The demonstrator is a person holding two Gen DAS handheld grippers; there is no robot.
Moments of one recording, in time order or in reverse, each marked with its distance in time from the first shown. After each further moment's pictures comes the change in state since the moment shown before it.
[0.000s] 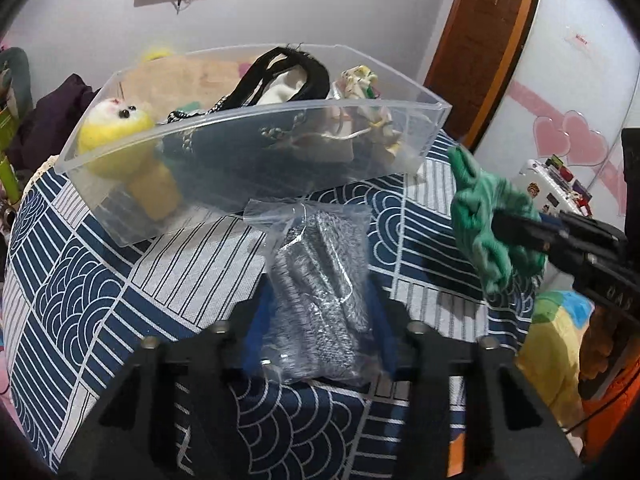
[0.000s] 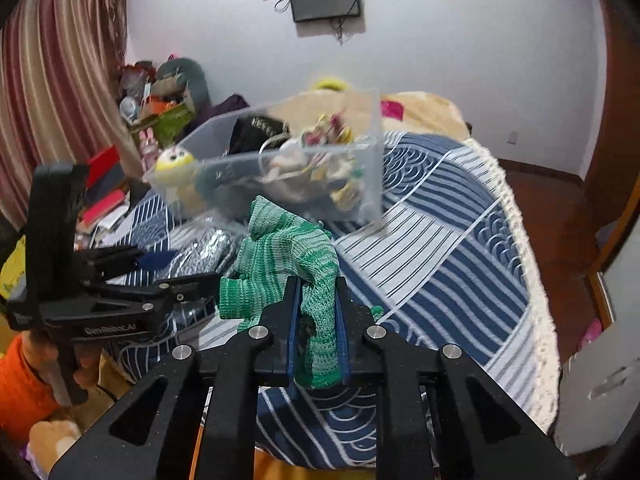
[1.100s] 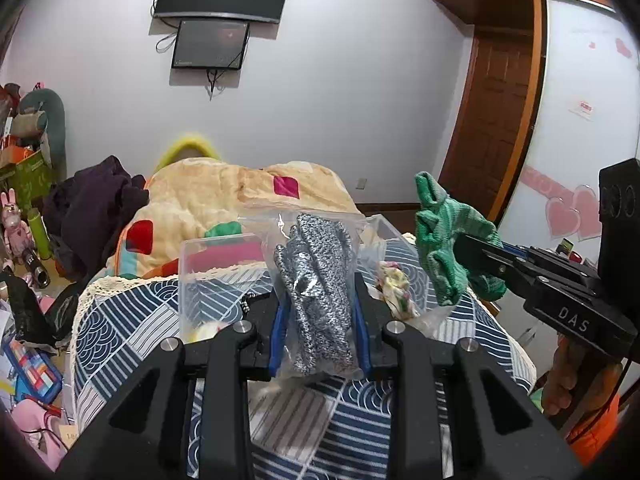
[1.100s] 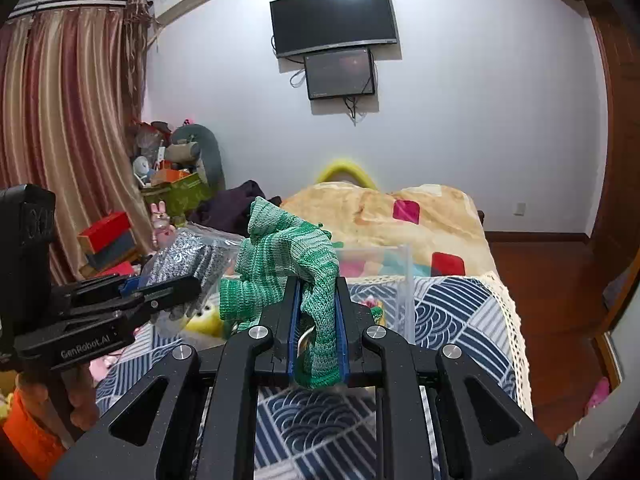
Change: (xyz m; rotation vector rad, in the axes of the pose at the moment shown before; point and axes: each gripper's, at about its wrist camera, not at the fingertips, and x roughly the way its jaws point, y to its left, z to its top) left arm -0.069 0.036 0.096 -0.029 -0.308 0.082; right arm 0.010 0.030 0.103 -0.036 -0.232 0.019
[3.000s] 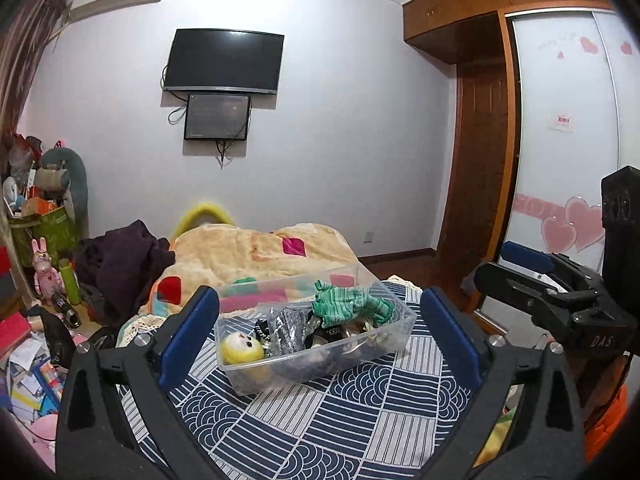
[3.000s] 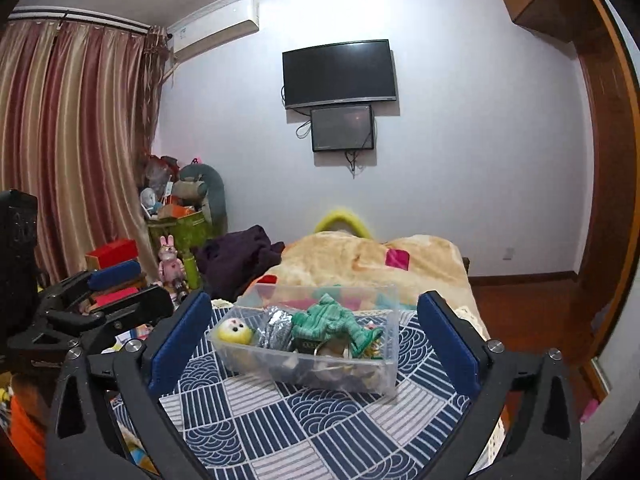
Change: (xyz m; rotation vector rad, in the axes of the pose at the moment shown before) left arm -0.121 -0.043 -0.018 0.089 -0.241 0.060; right arm -0.093 0.029 -0.014 -0.034 -0.187 -0.012
